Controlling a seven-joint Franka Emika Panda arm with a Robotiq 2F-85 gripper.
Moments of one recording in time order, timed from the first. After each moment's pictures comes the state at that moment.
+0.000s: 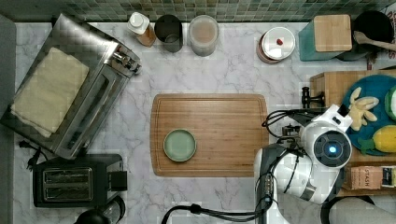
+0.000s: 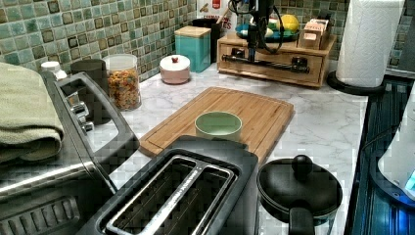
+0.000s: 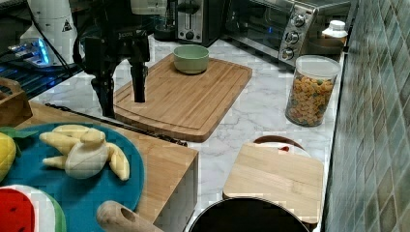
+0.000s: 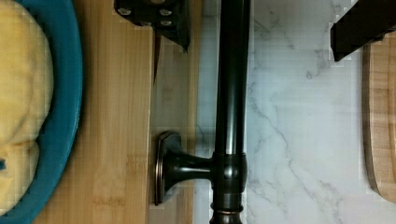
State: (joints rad) arm -0.33 0.12 -0.19 -2.32 -0.25 1.05 -1.16
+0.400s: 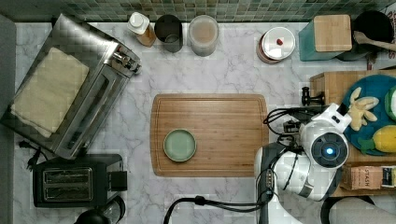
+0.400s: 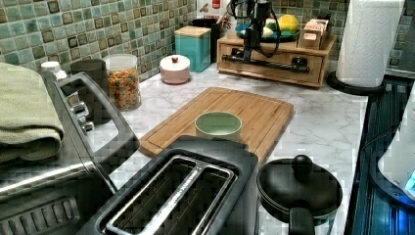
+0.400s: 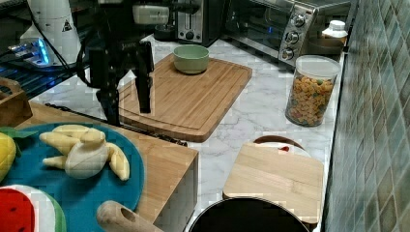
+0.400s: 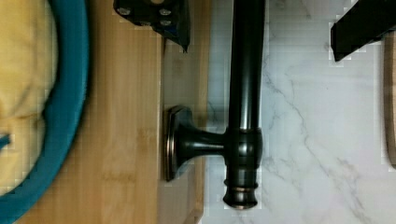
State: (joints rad) arm -0.33 0.18 -0.19 -2.32 -0.25 1.17 -1.16
